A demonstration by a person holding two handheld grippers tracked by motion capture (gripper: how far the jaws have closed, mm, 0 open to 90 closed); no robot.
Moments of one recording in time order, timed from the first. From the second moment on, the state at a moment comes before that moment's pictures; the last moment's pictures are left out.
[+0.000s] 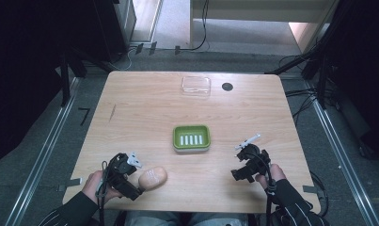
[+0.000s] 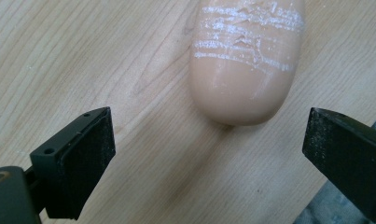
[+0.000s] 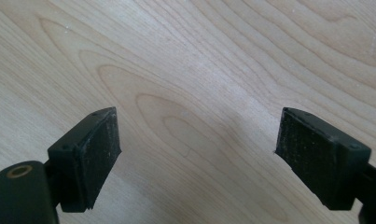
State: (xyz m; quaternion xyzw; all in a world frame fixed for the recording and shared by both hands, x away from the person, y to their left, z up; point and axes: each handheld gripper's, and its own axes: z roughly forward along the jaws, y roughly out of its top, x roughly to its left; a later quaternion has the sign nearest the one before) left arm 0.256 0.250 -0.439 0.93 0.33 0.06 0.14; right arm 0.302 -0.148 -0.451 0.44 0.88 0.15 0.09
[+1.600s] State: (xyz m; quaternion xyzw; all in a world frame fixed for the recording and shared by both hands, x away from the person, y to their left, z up) left arm 0.260 0.222 -0.436 0.94 0.32 0.06 0.14; right arm 0.307 -0.134 -0.455 0.41 0.90 0.14 0.09
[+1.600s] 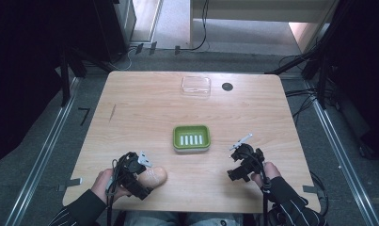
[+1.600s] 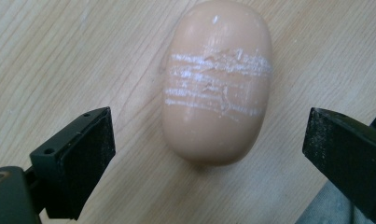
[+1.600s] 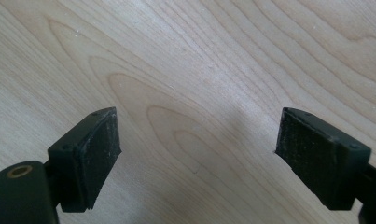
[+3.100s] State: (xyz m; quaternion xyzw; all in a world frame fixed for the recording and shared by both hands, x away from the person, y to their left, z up) left arm 0.275 0.195 -0.452 0.95 0.28 0.05 0.11; right arm 0.305 -0.135 -0.454 0.42 0.89 0.14 0.09
